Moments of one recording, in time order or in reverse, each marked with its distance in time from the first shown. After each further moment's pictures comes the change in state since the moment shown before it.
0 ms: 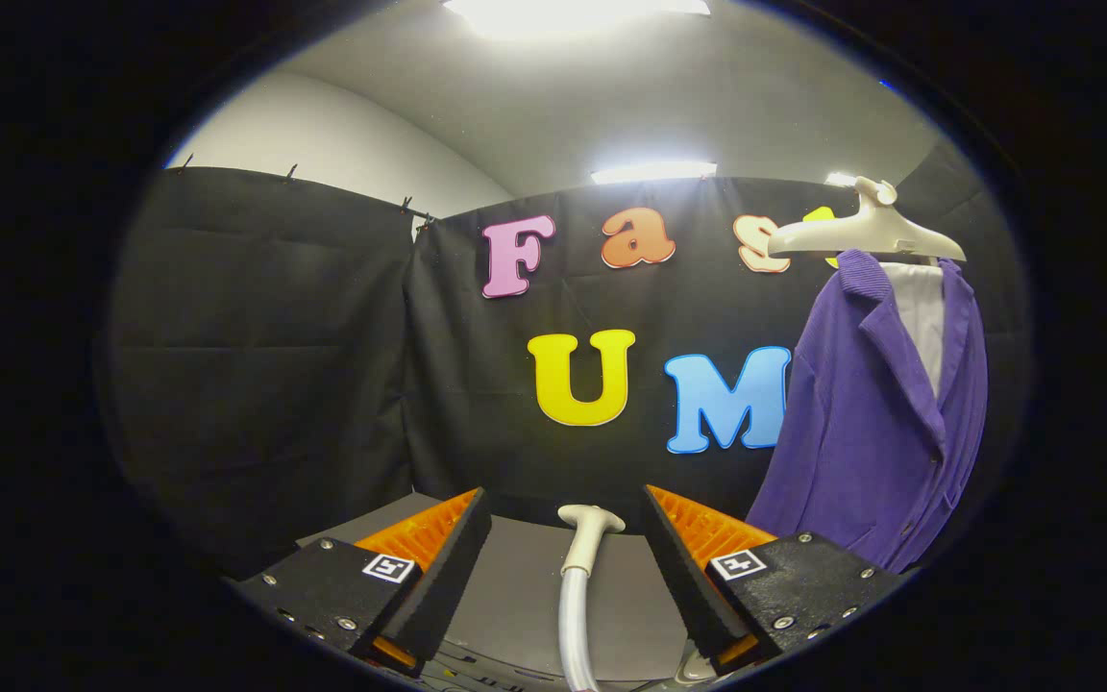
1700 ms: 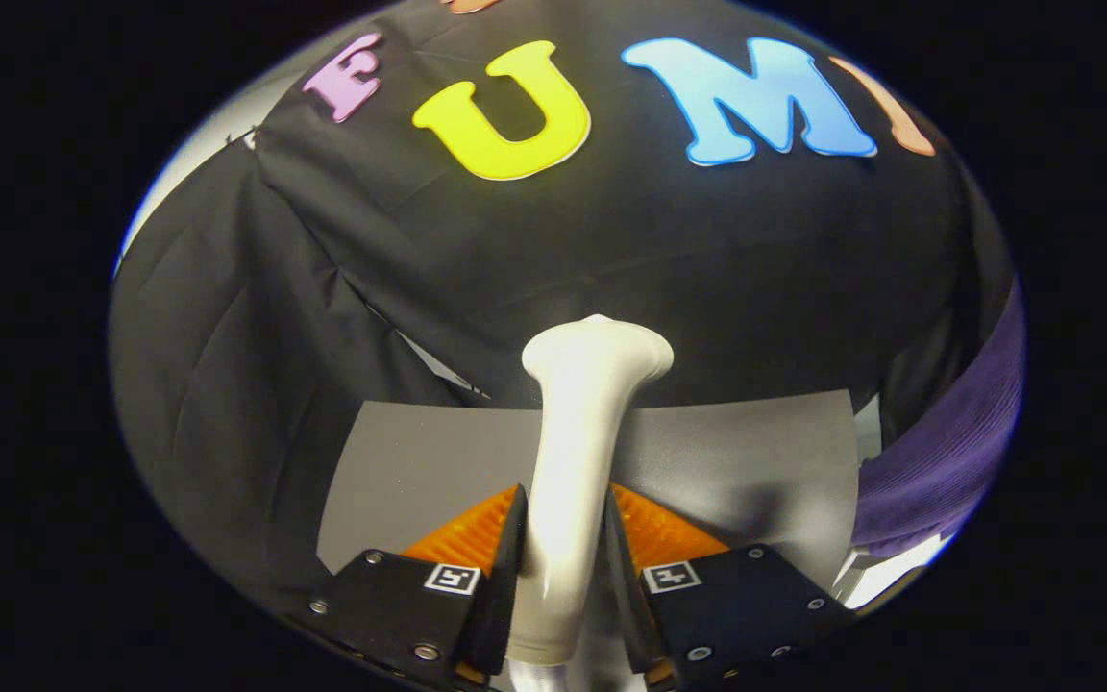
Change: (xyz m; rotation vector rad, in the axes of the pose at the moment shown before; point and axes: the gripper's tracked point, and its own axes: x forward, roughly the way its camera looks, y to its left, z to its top) arm 0.190 -0.021 -0.196 0.465 0.802 0.111
